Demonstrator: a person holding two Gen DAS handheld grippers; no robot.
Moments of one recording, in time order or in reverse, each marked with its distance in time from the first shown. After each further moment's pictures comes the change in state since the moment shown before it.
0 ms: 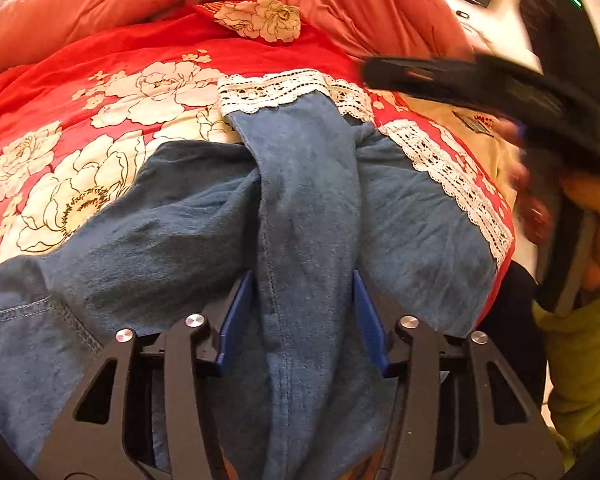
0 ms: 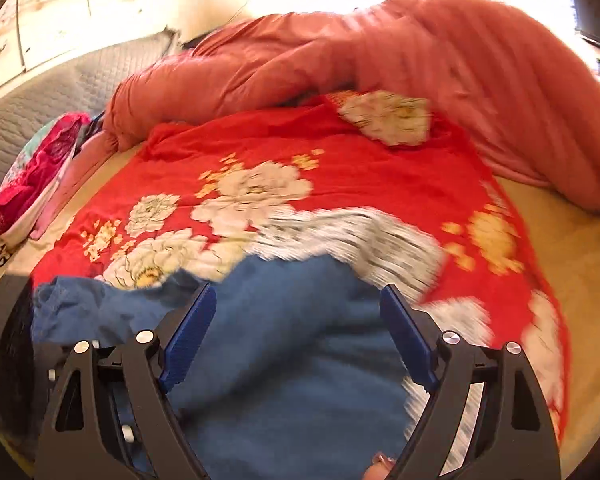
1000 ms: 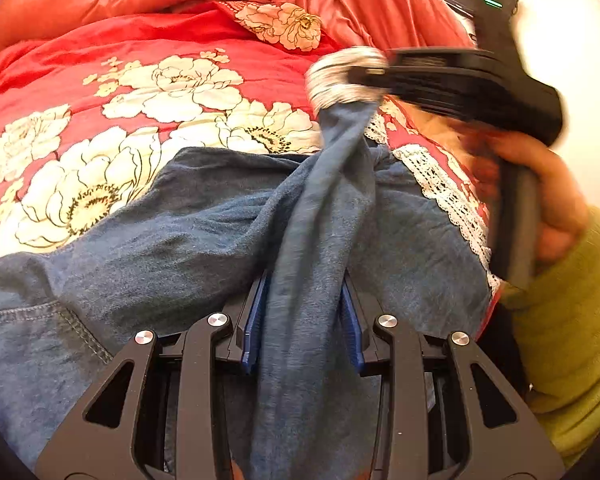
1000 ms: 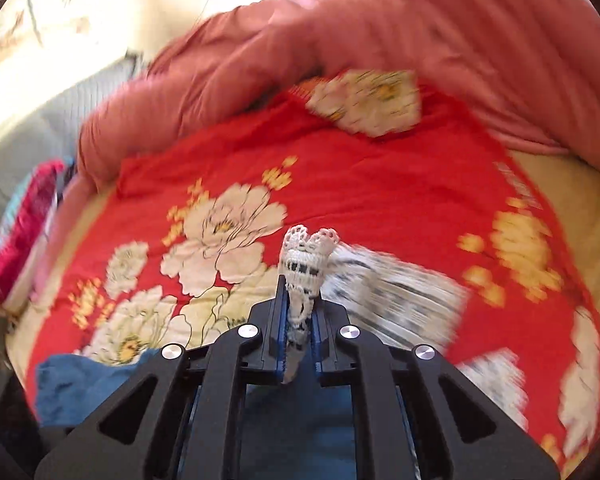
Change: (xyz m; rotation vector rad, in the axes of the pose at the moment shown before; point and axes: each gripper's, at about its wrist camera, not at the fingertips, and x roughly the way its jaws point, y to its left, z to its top) left arm -0.003 0.019 0.014 -0.078 -0.026 -0.031; right arm 0.026 -0.052 0.025 0.234 -0.016 0.028
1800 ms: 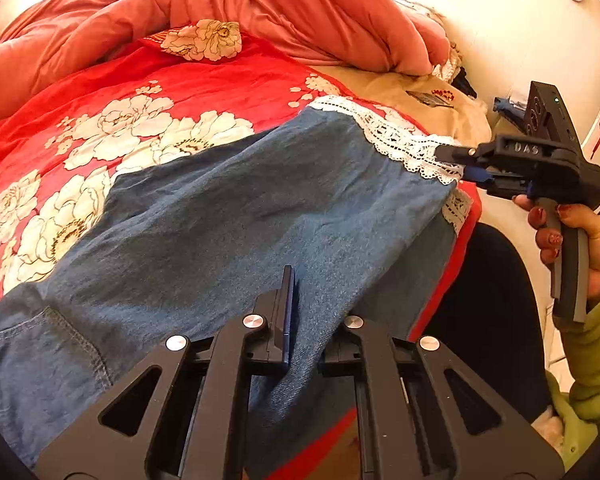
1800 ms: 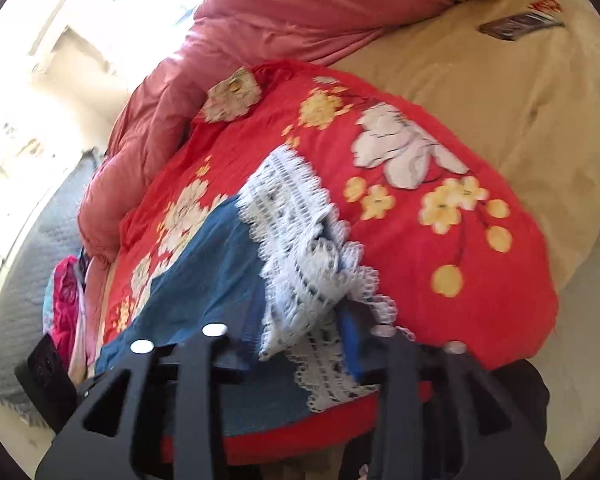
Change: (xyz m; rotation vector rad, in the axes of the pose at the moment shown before) left arm -0.013 -0.055 -0.024 0.265 0.015 -0.003; right arm -0.128 -0.108 -0.143 0.451 -0.028 0.027
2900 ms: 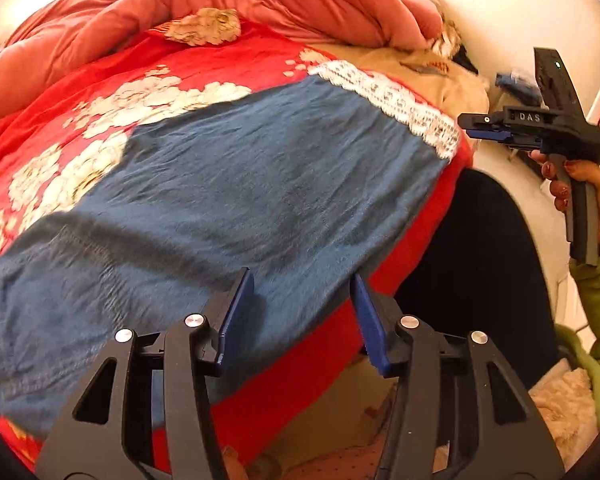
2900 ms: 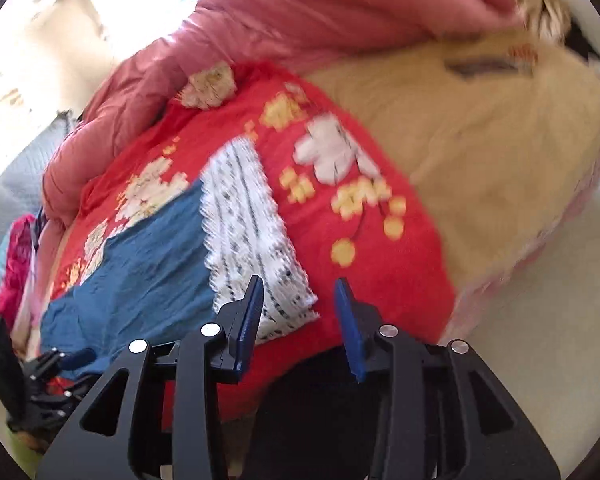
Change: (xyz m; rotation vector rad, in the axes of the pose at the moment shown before) left arm -0.028 -0.013 -0.048 0.026 0.026 0.040; right arm -0.048 -0.008 -0.021 -0.209 -0.028 -0.180
